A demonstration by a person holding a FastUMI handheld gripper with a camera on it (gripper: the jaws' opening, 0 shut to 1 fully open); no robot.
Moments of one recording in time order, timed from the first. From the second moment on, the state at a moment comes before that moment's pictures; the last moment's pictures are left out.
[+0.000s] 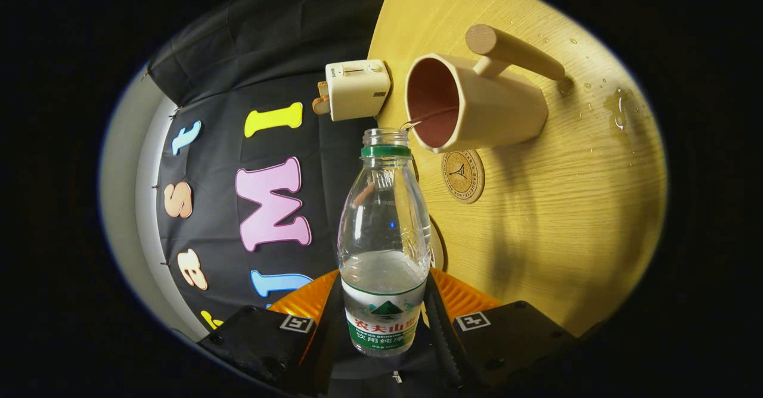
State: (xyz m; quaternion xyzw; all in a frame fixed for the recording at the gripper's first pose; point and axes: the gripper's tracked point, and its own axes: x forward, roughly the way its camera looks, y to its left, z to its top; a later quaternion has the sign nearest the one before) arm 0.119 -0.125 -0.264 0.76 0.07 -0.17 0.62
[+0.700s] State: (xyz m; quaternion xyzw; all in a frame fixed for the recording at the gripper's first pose) arm 0.129 -0.125 -0.254 0.79 0.05 -0.17 0.58
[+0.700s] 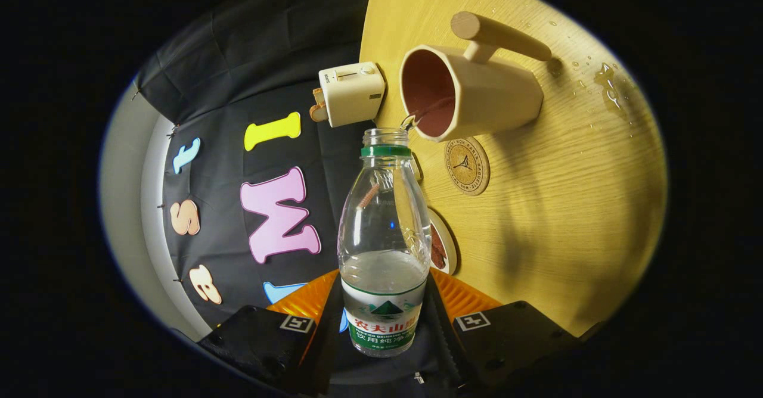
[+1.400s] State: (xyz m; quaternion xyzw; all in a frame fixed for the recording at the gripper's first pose) arm 0.138 -0.138 -0.243 0.83 0.01 -0.18 0.53
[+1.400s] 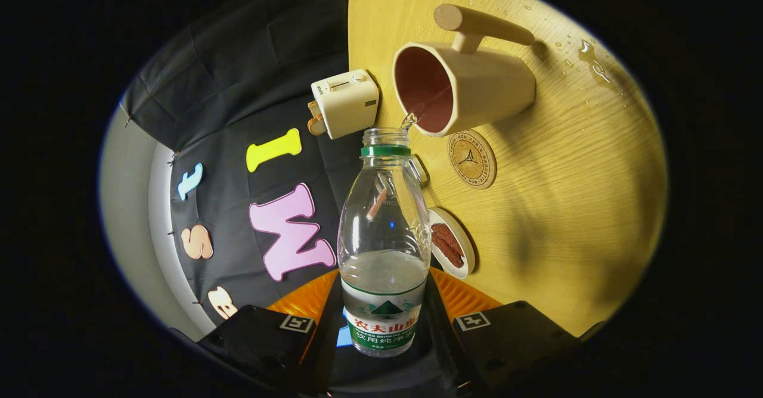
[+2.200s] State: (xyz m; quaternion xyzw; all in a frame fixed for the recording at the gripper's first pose) arm 0.148 -0.160 -0.226 0.88 -0.04 -0.18 0.44
